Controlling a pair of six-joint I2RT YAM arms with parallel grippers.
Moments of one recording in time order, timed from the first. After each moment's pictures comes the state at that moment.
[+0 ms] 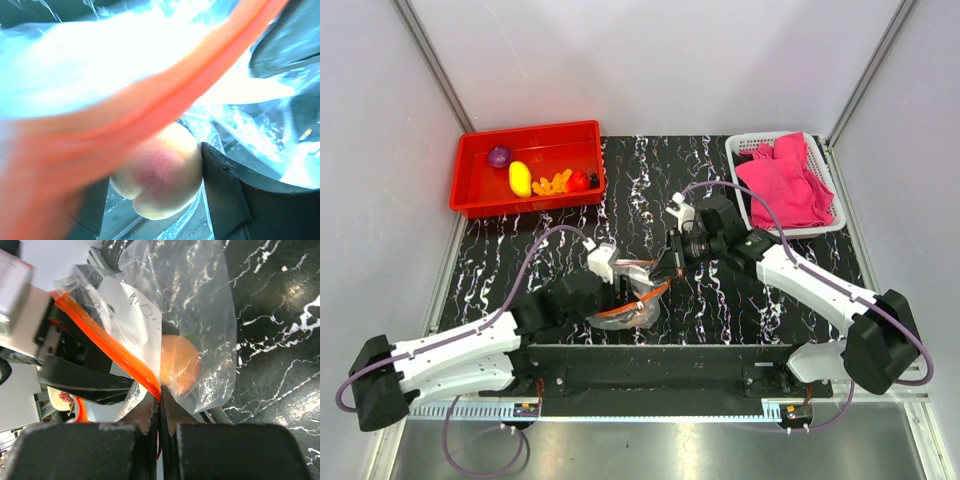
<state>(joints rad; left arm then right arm) -1.02 0.92 0.53 -0.20 -0.11 -0.64 0.66 1.34 0.96 -0.30 -0.67 0.56</state>
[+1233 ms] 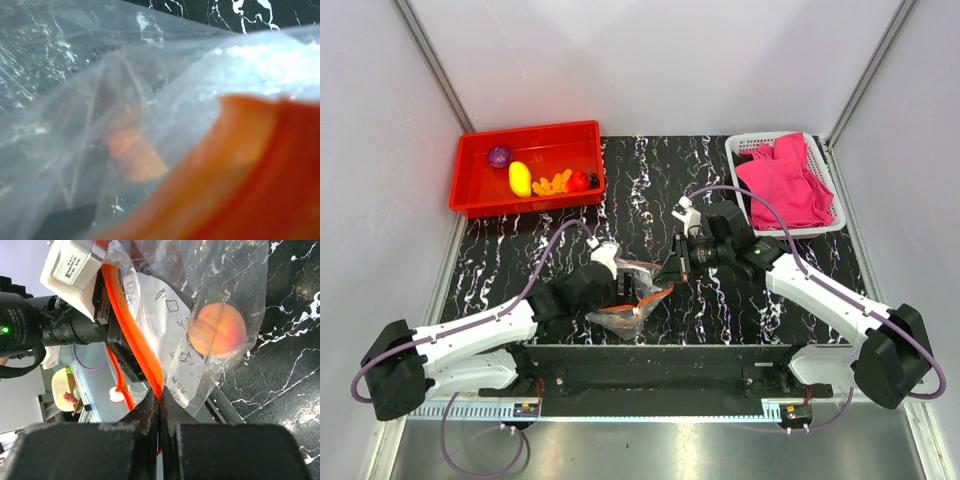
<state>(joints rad) -0.97 1.03 0.58 -0.31 -0.17 -0.67 0.66 1.25 0.91 -0.29 -0.67 0.60</state>
